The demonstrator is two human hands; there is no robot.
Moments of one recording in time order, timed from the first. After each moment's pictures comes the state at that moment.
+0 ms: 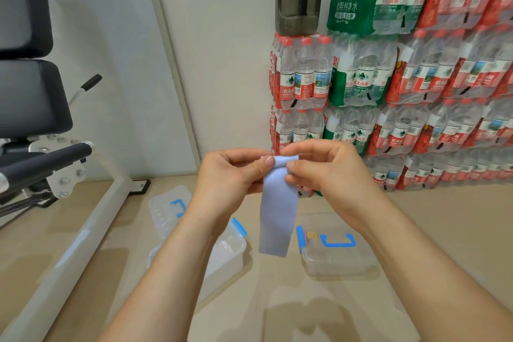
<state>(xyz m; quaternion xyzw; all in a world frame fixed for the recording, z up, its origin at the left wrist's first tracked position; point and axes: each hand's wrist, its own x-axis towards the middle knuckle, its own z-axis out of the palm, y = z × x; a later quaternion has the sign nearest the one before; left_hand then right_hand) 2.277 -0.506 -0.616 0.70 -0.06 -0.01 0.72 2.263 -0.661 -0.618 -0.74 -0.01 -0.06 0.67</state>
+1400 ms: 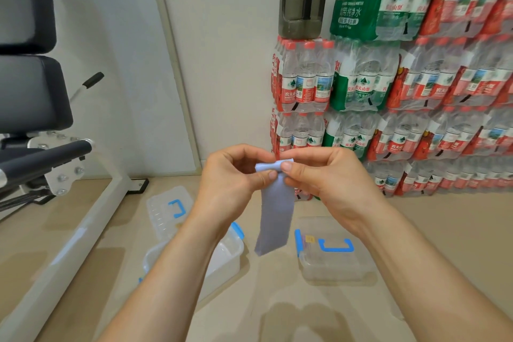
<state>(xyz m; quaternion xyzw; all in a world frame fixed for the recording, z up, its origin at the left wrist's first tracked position) 2.276 -0.507 -0.618 0.72 -0.11 0.05 0.68 2.267 -0.662 -0.622 -0.71 0.00 -0.04 0.70</state>
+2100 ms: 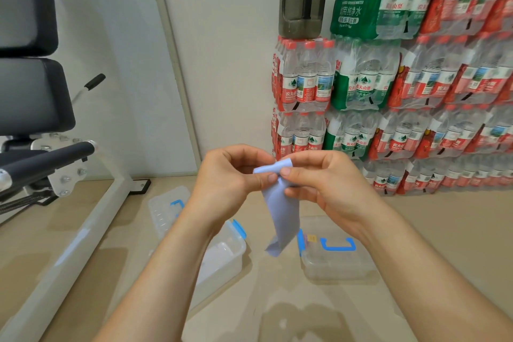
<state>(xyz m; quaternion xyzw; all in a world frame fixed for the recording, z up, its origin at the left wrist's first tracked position) 2.276 -0.498 -0.612 0.74 -0.11 0.02 0.66 2.271 -0.661 -0.628 -0.67 -0.02 0.02 0.74</state>
